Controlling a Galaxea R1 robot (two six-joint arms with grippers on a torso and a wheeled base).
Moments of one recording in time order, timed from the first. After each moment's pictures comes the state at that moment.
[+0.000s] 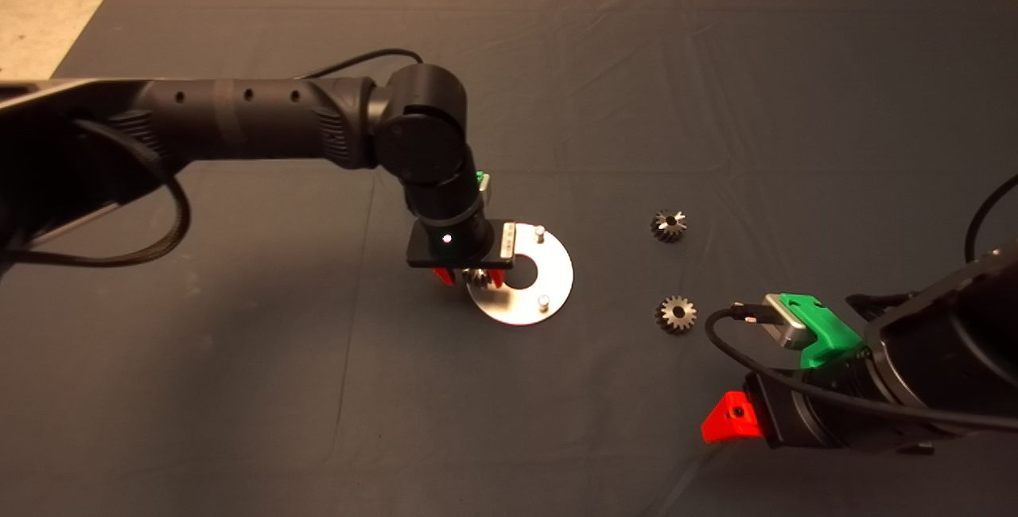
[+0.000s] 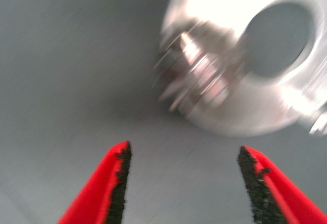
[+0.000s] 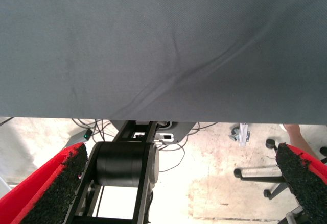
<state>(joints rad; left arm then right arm) -0.38 2.66 -1.09 0.23 1.41 -1.49 0.38 2.36 -0.38 -0.13 -1.53 2.06</state>
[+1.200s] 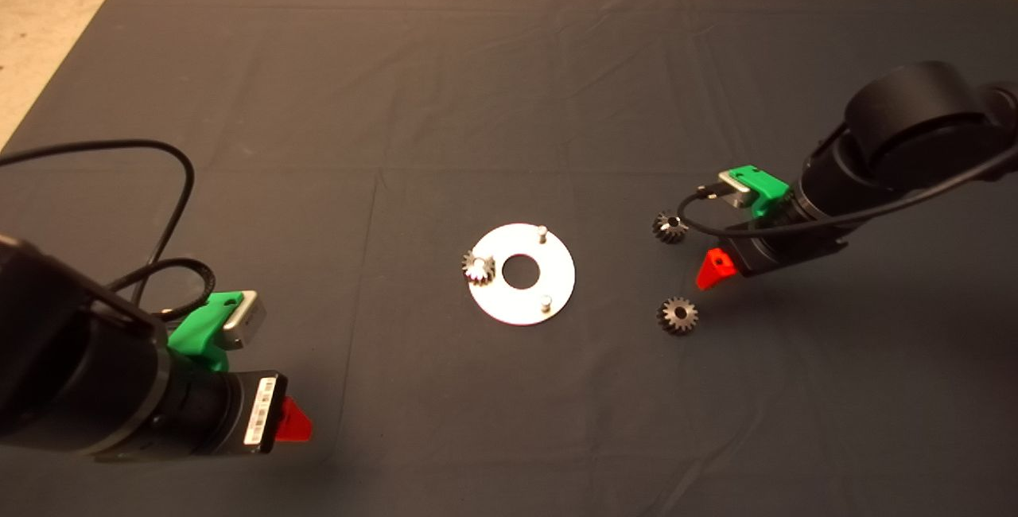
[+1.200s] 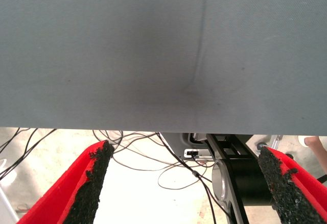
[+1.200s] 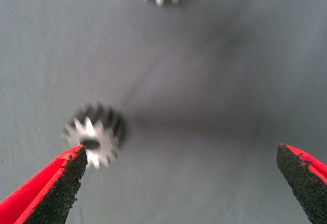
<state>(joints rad) -0.41 2.07 -0.37 0.23 1.53 -1.77 0.38 2.34 -0.94 -0.26 -1.53 1.15</state>
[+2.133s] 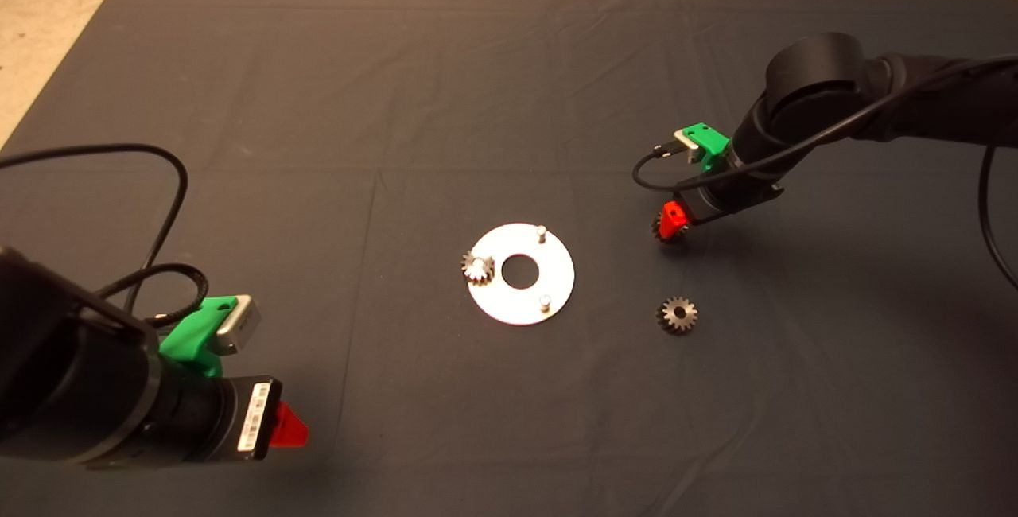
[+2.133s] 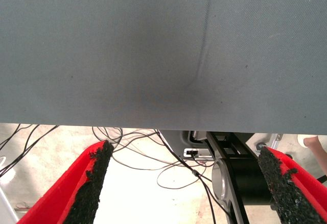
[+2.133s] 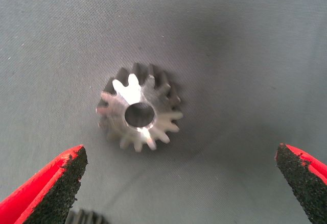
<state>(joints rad) -0.41 2.05 -0.36 0.22 1.53 -1.77 0.36 2.48 -1.20 -0.37 -1.53 1.03</state>
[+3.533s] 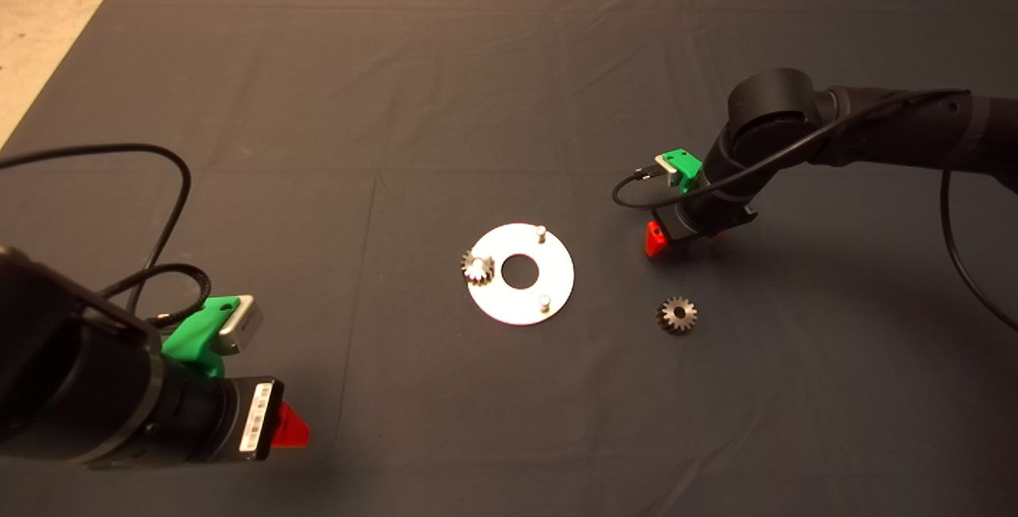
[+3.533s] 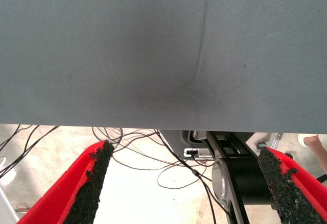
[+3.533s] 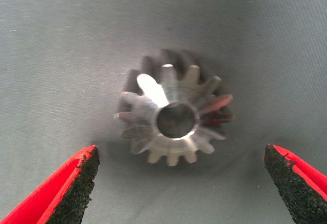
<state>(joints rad) -0.41 2.06 -0.36 0.22 1.53 -1.77 0.30 2.52 -1.23 -0.37 -1.53 1.09</state>
